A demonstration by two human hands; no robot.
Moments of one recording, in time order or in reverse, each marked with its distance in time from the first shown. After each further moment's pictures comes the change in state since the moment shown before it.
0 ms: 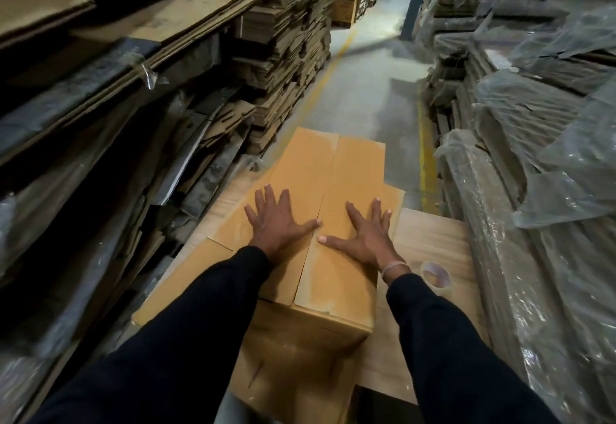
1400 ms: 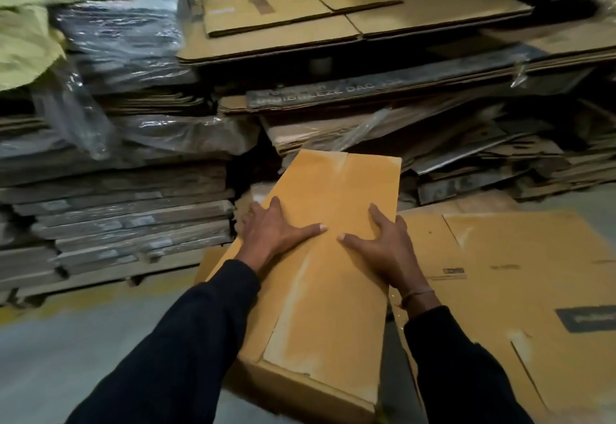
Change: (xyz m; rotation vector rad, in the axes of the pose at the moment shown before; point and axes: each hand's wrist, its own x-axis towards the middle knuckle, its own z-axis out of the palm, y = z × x) left_hand -0.478 -0.216 -0.068 -0.323 0.389 -1.100; right_hand -0.290 -0.196 0.179 0.036 -0.516 -0.725
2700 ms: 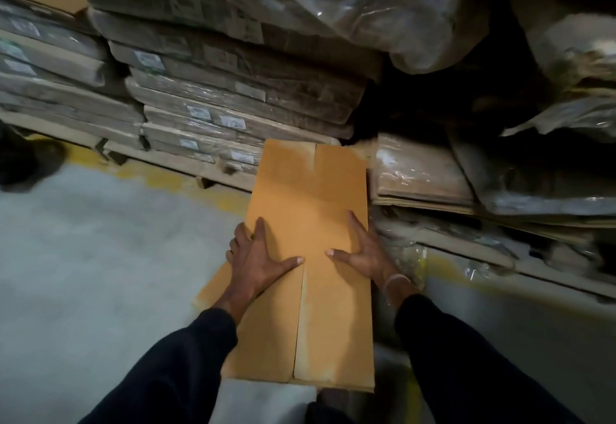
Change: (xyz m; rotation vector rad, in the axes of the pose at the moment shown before) left_hand 0.192 -0.373 0.215 -0.211 0.142 -0.489; right_hand 0.268 0.099 0.470 -0.173 -0.732 -0.227
